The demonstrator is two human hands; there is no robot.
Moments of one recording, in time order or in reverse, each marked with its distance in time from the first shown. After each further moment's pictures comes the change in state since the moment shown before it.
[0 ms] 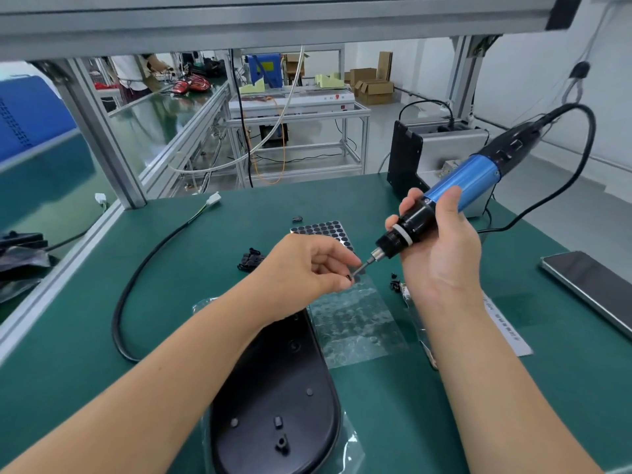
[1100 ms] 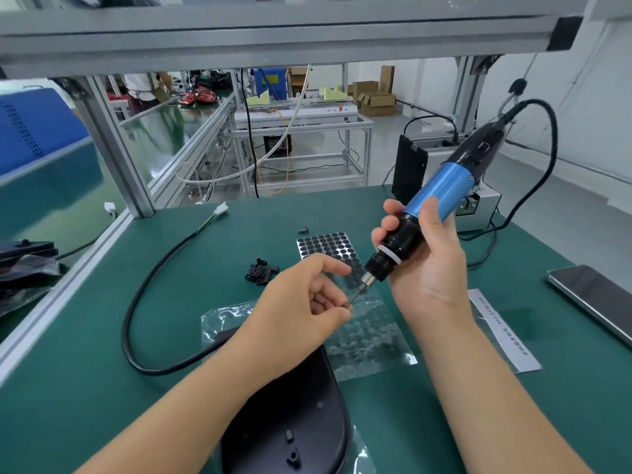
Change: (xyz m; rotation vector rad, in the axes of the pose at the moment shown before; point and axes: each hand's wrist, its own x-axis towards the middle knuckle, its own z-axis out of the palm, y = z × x) left_hand -0.038 -0.002 0.010 0.014 0.168 0.043; right_hand -0.015 0.008 0.014 0.026 -0.187 0.026
